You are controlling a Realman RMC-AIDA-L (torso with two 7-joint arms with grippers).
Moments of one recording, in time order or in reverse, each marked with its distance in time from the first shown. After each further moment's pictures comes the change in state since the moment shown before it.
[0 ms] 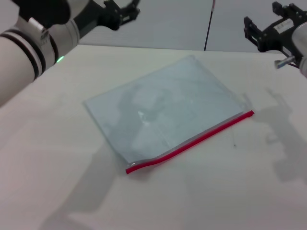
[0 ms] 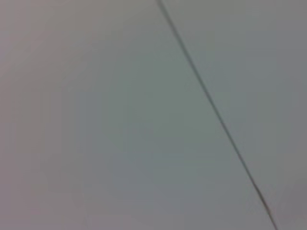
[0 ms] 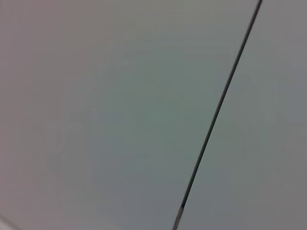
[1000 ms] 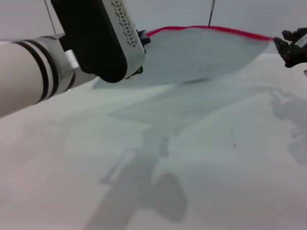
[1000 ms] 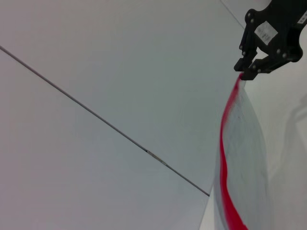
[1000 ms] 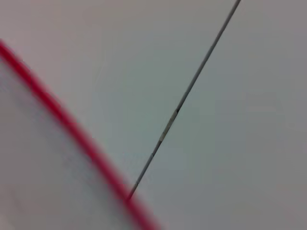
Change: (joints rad) left arm 0.012 0.032 0.109 0.380 0.200 0.604 0.183; right arm 0.136 -0.007 0.400 0.115 -0.196 -0.518 -0.109
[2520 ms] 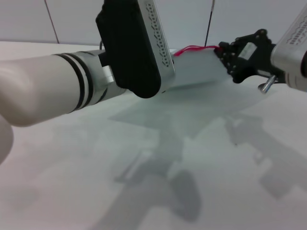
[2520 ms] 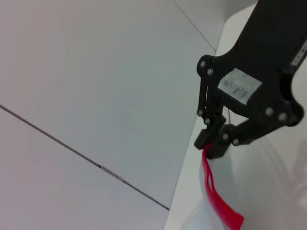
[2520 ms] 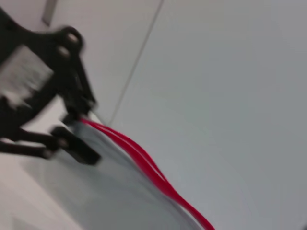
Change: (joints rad) left arm -0.100 0.007 0.080 -0.115 -0.002 0.001 -0.055; right arm -0.078 0.000 -0.213 -0.264 0.086 -0.148 0.013
